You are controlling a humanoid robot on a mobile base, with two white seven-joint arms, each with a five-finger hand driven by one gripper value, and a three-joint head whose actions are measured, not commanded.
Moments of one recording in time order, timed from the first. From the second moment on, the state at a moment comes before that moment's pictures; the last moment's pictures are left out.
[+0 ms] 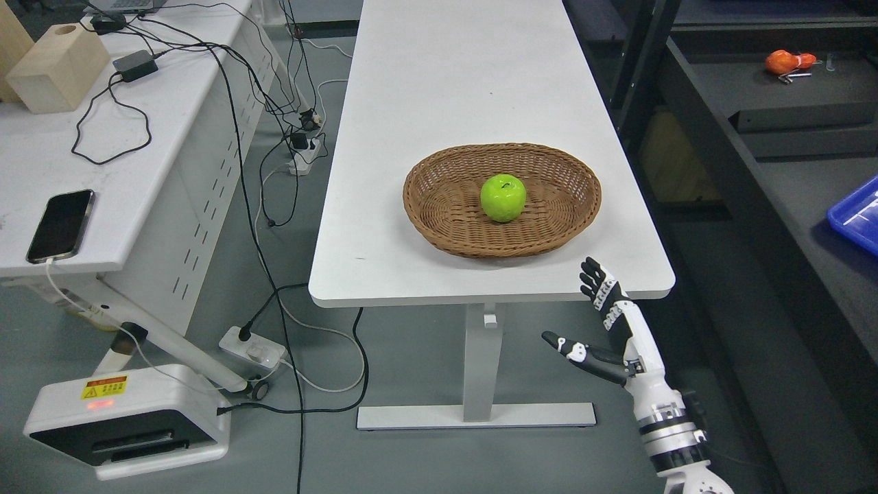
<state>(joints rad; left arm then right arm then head) 0.04 0.00 -0.06 -0.05 0.05 -0.03 -0.14 0.19 0.00 -0.09 -1.71 0.00 -0.28 0.17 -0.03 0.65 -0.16</state>
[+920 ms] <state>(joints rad) 0.04 0.00 -0.06 -0.05 0.05 -0.03 -0.14 -0.15 -0.19 0.03 -1.71 0.22 -0.29 0.19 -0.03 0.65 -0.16</state>
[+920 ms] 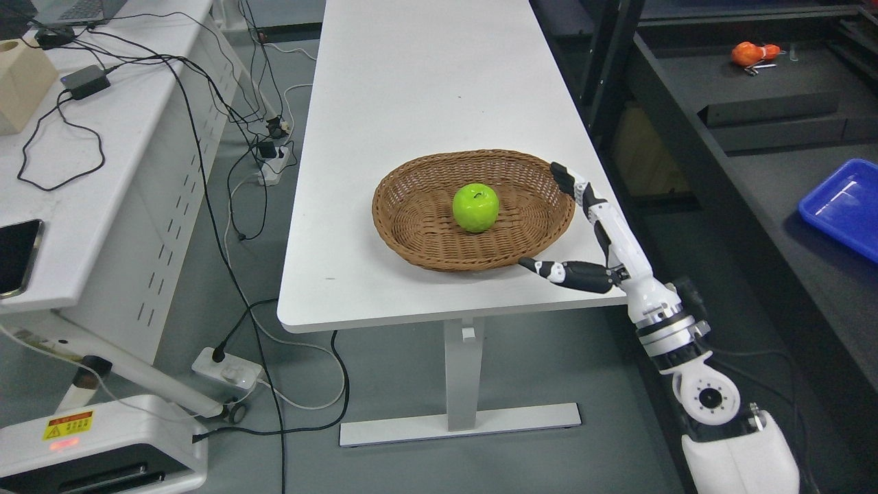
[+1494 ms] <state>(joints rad) 0.04 0.00 -0.06 -0.05 0.05 -0.03 -0.14 -0.38 -0.31 0.30 -1.66 0.55 -0.21 0.39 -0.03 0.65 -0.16</state>
